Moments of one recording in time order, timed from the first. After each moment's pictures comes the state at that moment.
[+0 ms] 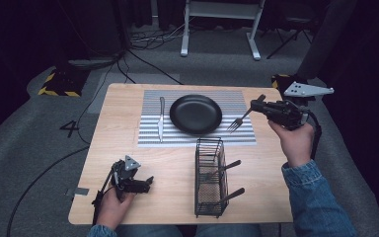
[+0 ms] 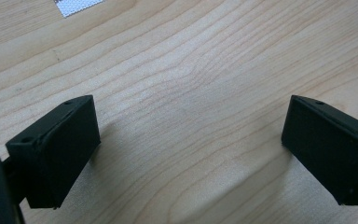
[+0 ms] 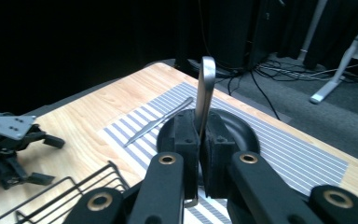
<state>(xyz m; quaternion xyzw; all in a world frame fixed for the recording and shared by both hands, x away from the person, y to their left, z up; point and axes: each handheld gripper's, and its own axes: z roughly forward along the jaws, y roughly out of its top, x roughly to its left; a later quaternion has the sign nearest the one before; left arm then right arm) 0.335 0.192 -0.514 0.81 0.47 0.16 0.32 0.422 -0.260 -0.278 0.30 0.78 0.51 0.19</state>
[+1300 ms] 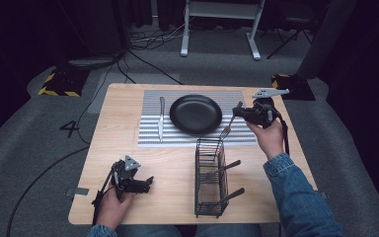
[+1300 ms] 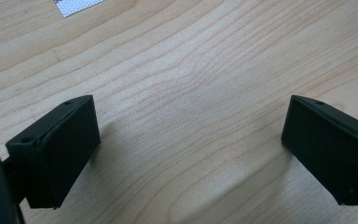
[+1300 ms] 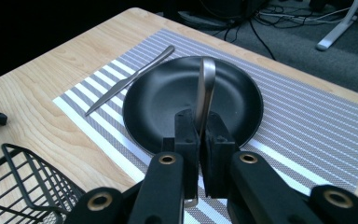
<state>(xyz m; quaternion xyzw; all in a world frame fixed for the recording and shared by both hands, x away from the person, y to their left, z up) 0.335 0.192 -0.514 0.81 0.47 0.16 0.32 0.491 -0.232 -0.361 0.35 0.81 0.45 0.14</state>
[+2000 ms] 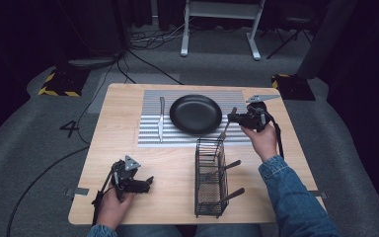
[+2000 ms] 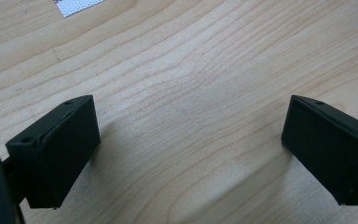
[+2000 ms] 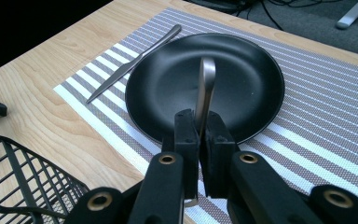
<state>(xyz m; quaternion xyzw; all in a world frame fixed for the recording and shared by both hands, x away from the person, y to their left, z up) 0.335 0.192 -0.514 0.81 0.47 0.16 0.32 0.499 -0.225 -0.388 0.36 0.82 0.44 0.11</state>
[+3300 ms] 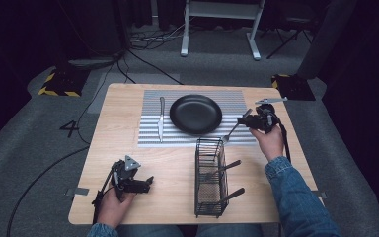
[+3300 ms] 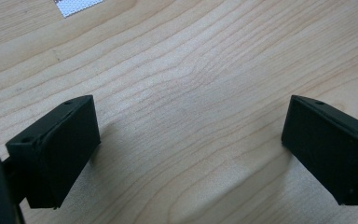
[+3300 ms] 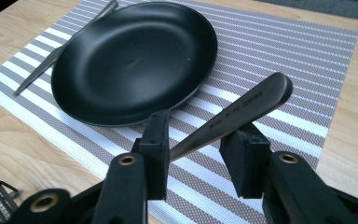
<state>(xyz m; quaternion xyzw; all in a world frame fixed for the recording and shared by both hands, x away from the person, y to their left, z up) 0.335 0.192 -0.514 0.81 0.47 0.16 0.32 0.520 -0.264 -0.420 0.44 0.80 0.40 0.13</state>
